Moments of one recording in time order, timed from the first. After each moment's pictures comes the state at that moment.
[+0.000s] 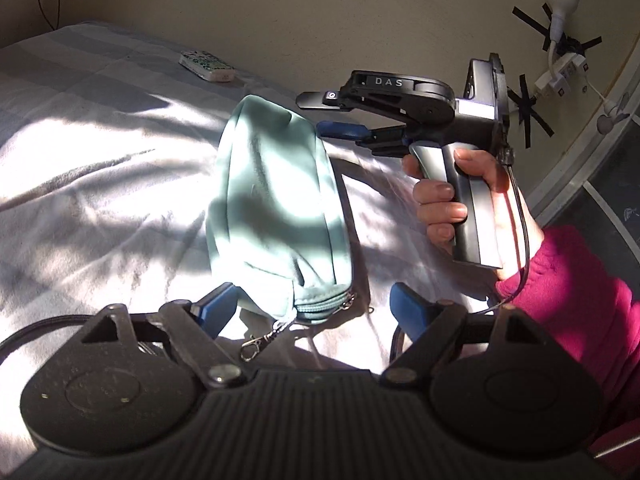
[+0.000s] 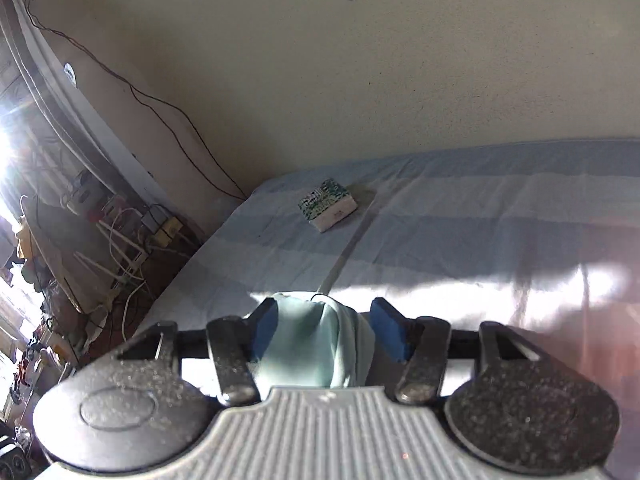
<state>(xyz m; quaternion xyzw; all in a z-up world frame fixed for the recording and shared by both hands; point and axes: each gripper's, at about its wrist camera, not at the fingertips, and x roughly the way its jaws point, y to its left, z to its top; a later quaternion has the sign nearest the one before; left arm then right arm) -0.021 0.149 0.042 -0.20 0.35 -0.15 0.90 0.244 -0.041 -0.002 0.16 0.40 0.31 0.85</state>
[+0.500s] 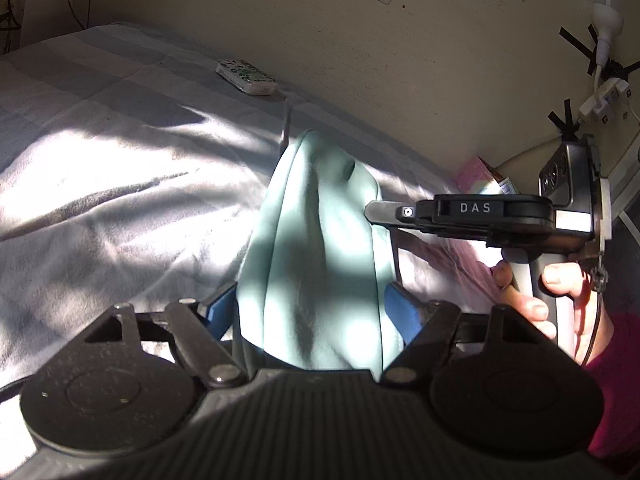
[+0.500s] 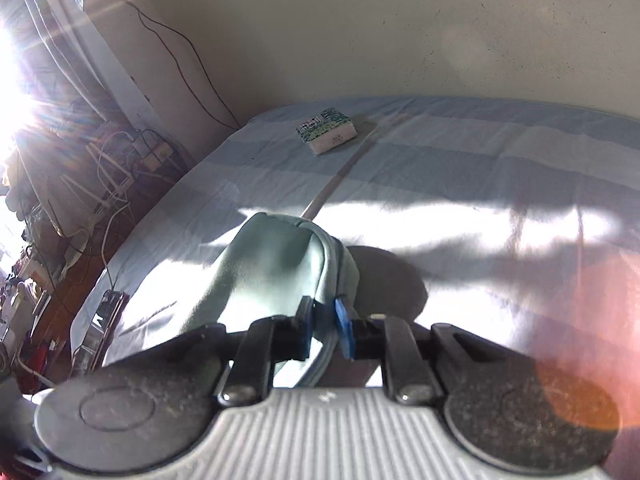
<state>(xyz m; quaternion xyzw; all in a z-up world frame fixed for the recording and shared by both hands) 0.013 0.160 0.039 -0.20 0.35 -0.09 0.91 0.187 -0.056 -0.014 0.11 0.43 0.32 0.83</state>
